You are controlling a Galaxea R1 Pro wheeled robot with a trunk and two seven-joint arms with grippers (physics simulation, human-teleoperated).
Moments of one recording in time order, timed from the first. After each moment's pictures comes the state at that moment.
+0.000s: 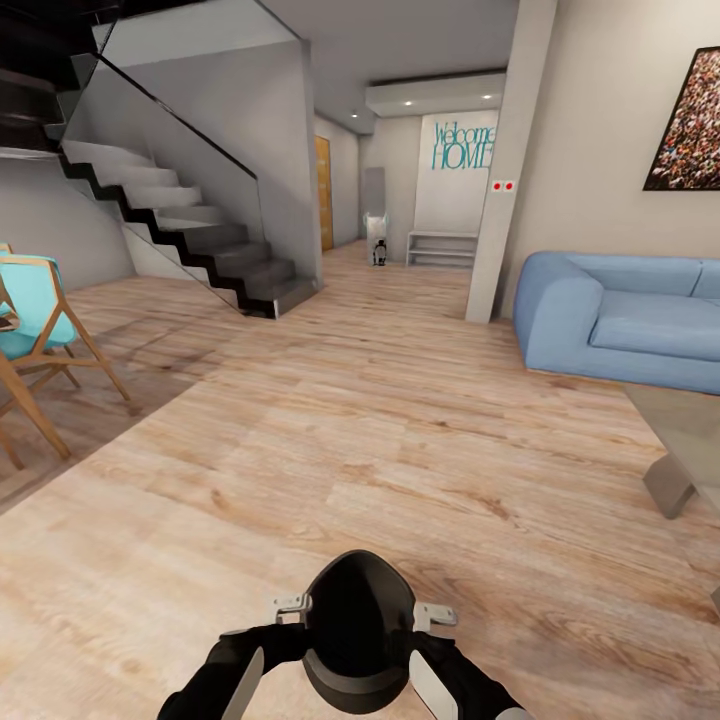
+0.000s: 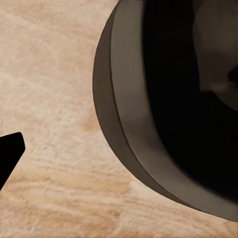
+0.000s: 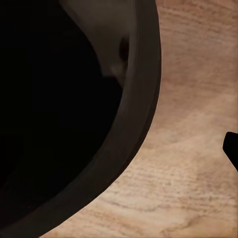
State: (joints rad) left arm -0.38 -0.12 -0.02 -0.70 0.09 0.43 -0.04; right arm -0.51 0.17 0.38 -0.42 -0.50 0.25 -0.32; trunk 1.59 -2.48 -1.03
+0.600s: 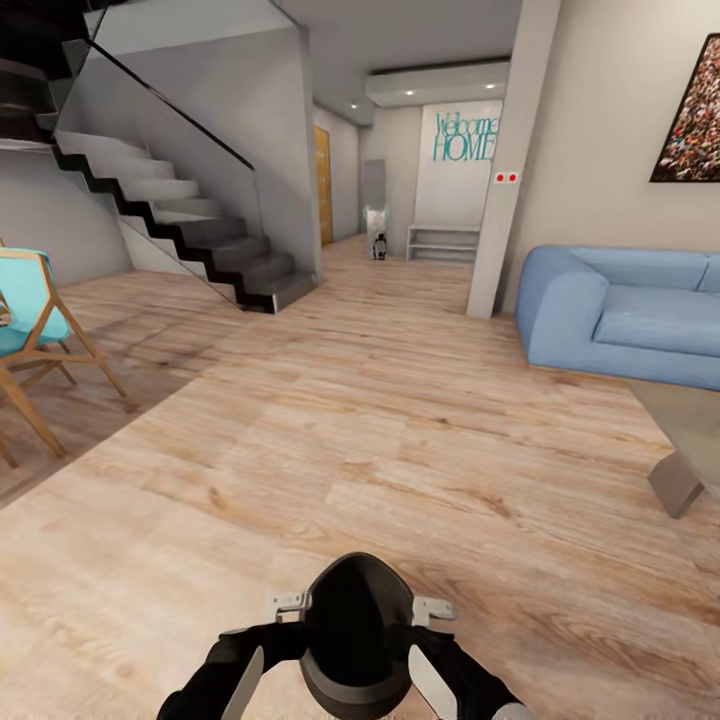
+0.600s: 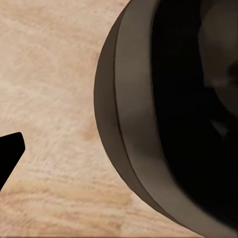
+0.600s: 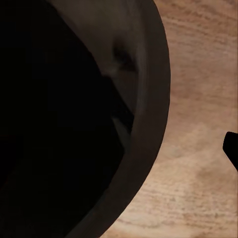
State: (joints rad) left arm -0.38 -0.12 -0.02 -0.70 0.09 0.43 -0.04; right arm -0.51 0.17 0.38 -0.43 -0.50 0.25 -0.32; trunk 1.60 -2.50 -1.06
